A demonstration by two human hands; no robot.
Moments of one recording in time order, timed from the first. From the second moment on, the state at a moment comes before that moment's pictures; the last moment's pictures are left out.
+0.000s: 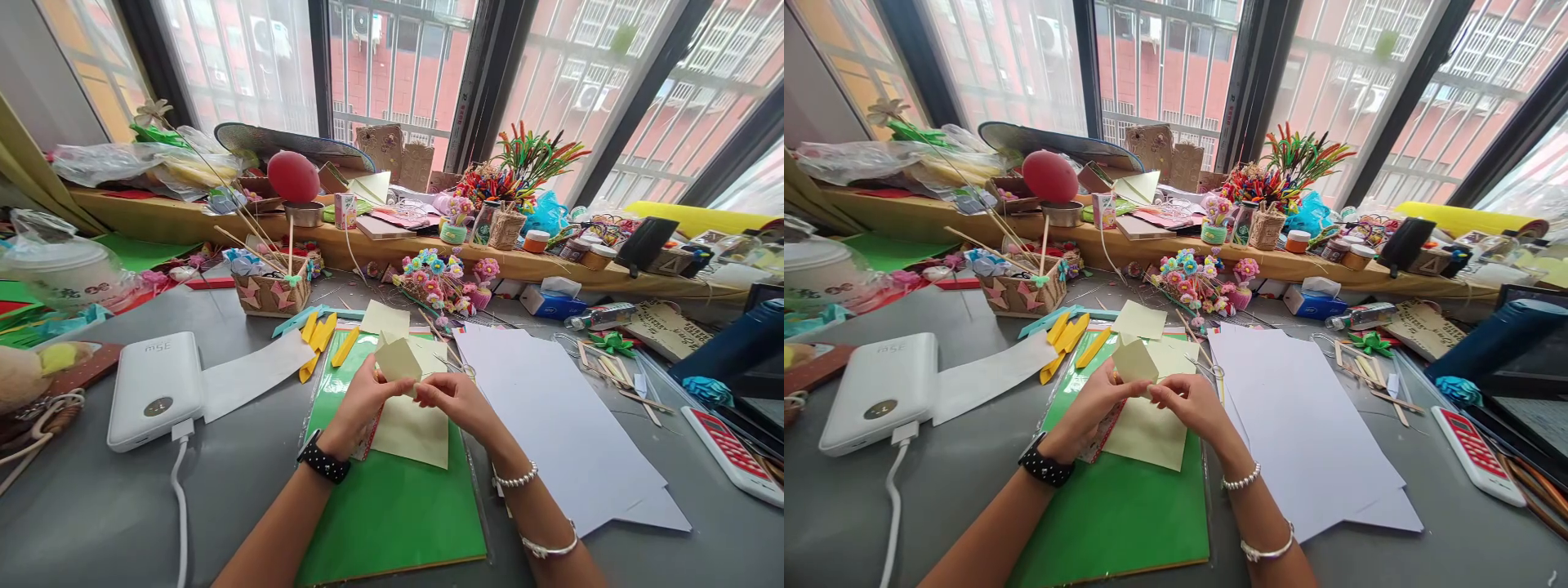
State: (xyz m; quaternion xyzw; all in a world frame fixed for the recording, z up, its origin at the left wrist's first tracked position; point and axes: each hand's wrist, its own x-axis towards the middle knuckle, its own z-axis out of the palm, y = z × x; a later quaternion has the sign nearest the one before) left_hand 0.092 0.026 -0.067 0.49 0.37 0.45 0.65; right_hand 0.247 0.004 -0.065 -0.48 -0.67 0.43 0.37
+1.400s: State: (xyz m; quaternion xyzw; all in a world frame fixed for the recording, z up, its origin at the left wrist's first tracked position) left_hand 0.089 0.031 -0.063 0.58 0.40 0.47 0.53; right_hand 0.260 0.009 -0.063 -0.47 -0.53 0.46 0.53
